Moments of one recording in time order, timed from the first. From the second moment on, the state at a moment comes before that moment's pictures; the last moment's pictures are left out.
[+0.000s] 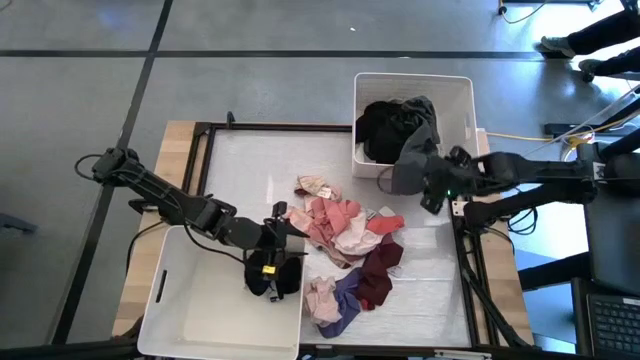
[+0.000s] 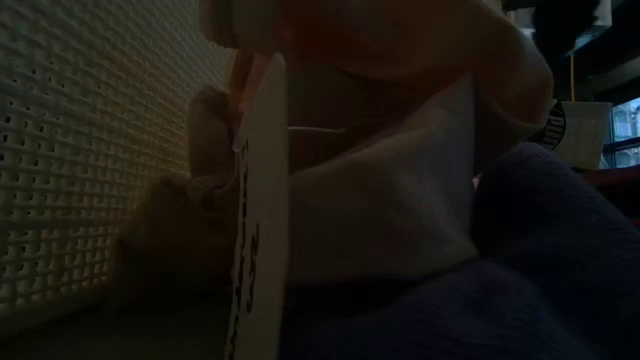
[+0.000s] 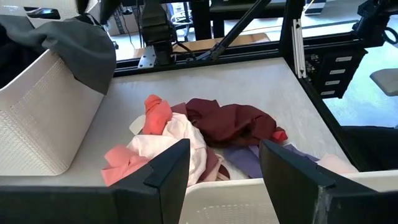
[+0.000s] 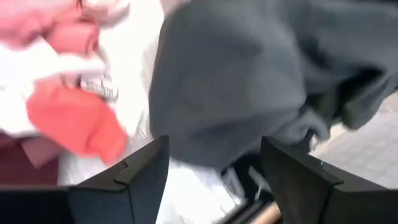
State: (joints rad) left arm -0.44 1.34 1.02 -0.12 -0.41 -0.08; right arm 0.09 0.99 1.16 -1.38 0.47 0.51
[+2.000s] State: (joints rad) left arm -0.42 1.34 1.02 -0.13 -0.42 -0.07; right arm 0.10 1.00 1.37 -1.19 1.23 0.02
